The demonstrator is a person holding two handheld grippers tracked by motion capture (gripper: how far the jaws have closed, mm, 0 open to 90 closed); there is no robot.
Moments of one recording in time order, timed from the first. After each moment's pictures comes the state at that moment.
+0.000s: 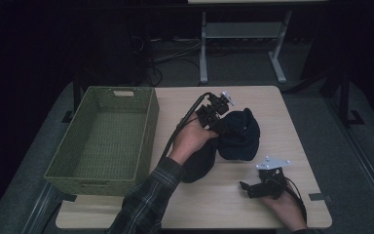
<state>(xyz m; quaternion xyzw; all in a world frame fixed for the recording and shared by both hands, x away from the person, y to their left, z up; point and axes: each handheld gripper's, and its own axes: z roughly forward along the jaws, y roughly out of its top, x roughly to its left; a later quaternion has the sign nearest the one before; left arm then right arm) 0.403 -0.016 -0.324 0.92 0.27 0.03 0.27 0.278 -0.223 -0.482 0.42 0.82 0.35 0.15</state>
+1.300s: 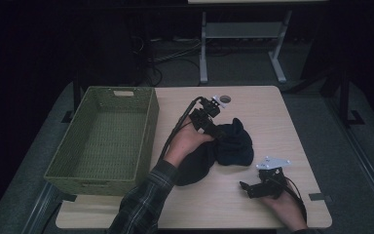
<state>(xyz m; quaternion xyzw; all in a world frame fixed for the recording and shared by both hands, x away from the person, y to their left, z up) 0.410 0.010 -0.338 0.91 0.29 0.05 0.28 0.278 -0.224 -0.482 0.42 0.82 0.35 0.15</state>
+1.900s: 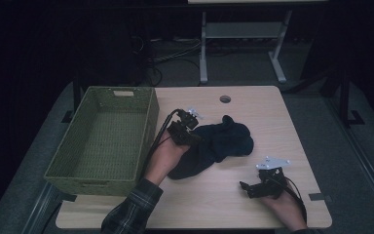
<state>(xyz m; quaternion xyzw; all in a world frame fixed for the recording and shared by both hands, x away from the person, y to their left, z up) 0.375 0.065 -0.362 0.90 0.34 0.07 0.28 0.279 -0.224 -0.482 0.42 0.82 0.35 0.15</state>
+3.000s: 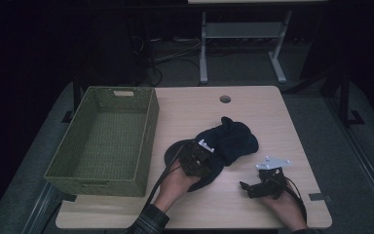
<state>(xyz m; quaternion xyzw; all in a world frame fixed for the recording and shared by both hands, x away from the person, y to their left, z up) 0.327 0.032 -0.429 0.91 0.30 -0.04 0.28 0.279 -0.224 -0.482 0.42 0.82 0.35 0.15</state>
